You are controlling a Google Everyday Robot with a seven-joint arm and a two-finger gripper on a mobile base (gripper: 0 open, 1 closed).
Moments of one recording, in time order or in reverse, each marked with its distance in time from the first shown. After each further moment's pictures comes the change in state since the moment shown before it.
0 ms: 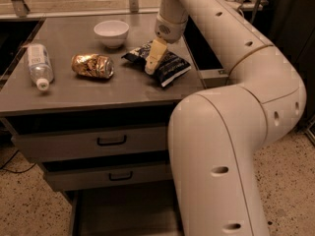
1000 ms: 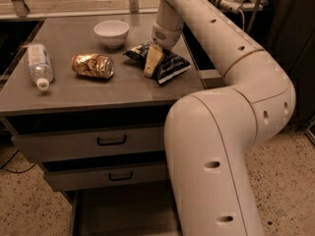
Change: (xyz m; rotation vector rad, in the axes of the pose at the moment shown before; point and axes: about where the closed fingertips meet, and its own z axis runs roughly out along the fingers) arm -0.011 -0.001 0.031 -0.033 -0.019 0.012
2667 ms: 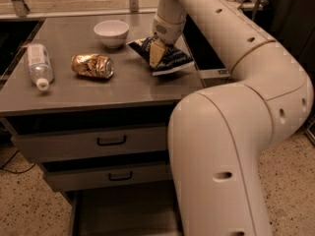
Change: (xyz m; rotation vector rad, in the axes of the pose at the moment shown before) arm 0.006 0.011 -0.032 0.027 0.007 0.045
